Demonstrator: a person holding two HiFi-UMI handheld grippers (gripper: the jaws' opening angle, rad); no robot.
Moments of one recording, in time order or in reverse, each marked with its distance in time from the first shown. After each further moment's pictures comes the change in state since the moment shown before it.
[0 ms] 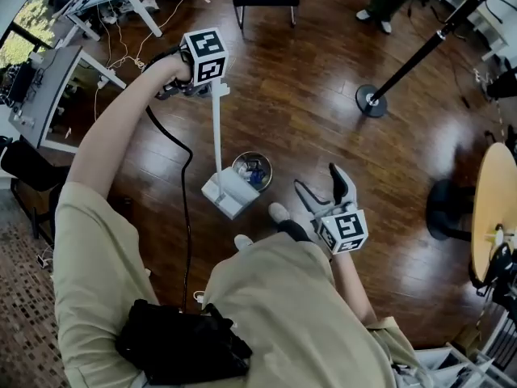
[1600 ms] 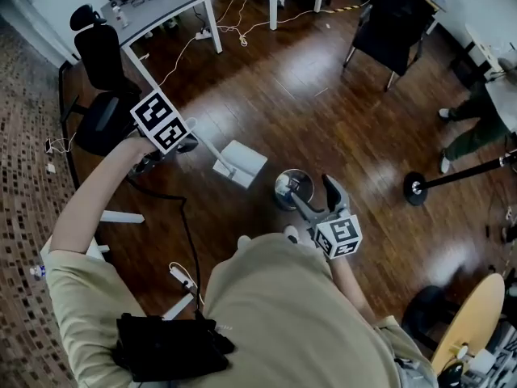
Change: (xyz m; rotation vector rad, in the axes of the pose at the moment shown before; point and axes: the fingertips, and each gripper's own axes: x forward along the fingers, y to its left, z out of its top) left arm -0.001 -0.178 -0.334 -0.715 -0.462 0.056; right arm 0.076 0.201 0.001 -0.161 0.049 0.569
